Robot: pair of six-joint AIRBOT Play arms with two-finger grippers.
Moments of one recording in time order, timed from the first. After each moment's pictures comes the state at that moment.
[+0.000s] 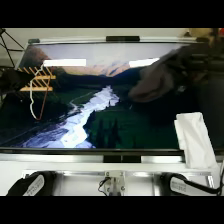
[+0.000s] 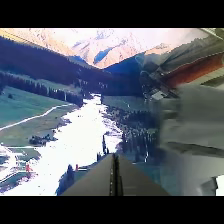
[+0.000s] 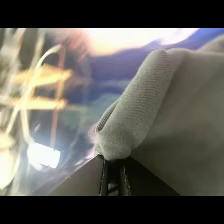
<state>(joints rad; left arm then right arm) 0.25 -0.89 1.18 0.75 -1.10 -1.34 -0.27 -1.36 1.55 -0.66 1.26 1.44</state>
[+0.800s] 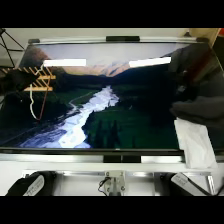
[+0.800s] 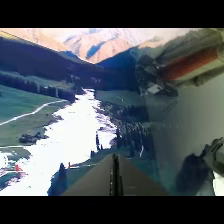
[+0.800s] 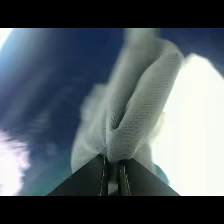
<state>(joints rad) 0.21 -0.89 1.18 0.75 -1.10 -1.33 -0.93 -1.20 1.56 -1.09 1.65 1.58</state>
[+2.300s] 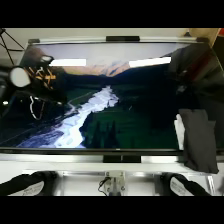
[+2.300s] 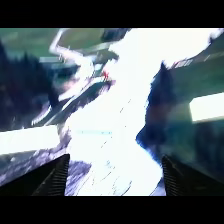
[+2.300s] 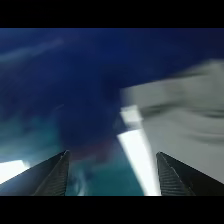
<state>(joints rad) -0.30 -1.26 1.39 1.60 -1.41 -1.58 -0.23 -1.17 1.43 -1.49 1.42 1.60</state>
